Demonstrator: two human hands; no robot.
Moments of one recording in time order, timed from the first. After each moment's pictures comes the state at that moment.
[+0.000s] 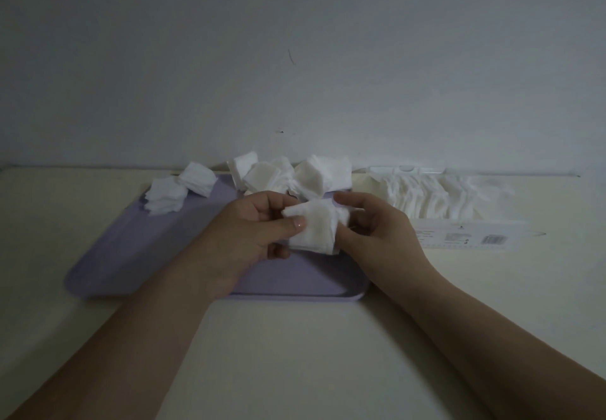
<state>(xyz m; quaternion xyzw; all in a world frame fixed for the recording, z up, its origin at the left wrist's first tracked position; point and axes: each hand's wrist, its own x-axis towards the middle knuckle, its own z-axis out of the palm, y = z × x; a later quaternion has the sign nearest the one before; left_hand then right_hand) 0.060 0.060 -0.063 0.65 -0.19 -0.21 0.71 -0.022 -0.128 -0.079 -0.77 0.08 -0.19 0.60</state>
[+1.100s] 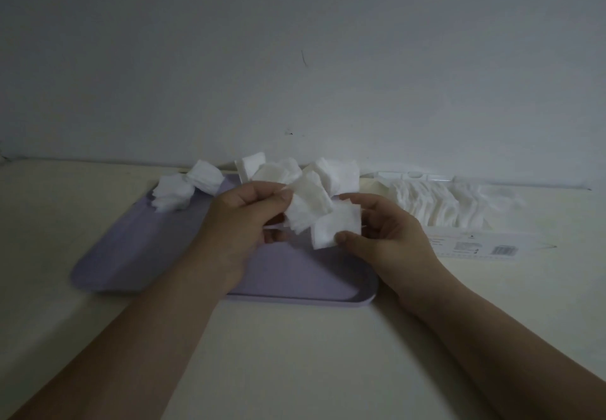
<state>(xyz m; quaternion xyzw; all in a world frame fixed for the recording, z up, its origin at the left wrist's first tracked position) 0.067 0.060 -0.059 0.61 -0.11 -0.12 0.78 -0.015 -0.138 -0.086 -0.71 0.02 -0.17 0.68</state>
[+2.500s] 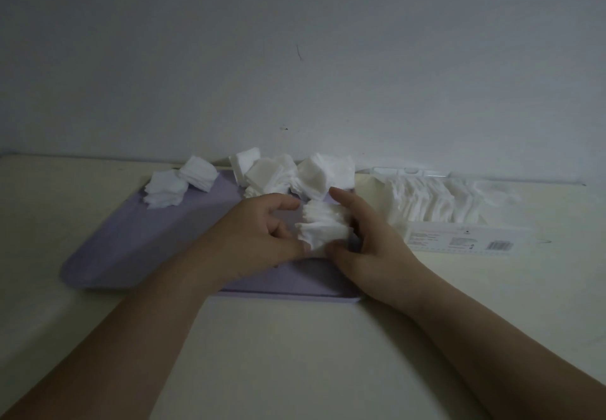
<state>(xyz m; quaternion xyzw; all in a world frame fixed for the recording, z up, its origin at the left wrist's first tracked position) 0.065 0.065 -0.064 0.80 -0.27 -0.15 0.52 -0.022 -0.127 -0.085 -0.87 0.01 -0.15 0.47</state>
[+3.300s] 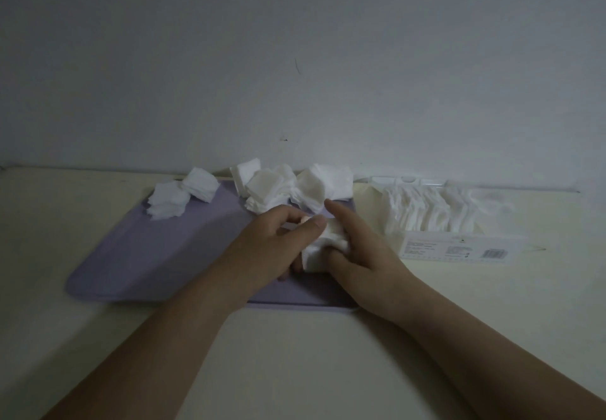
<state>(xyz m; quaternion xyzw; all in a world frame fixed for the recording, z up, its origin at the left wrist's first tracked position) 0.050 0.047 -0.061 0.79 -0.22 -0.13 0.56 -0.028 -0.121 -0.080 -0.90 -0.01 -0.15 0.42</state>
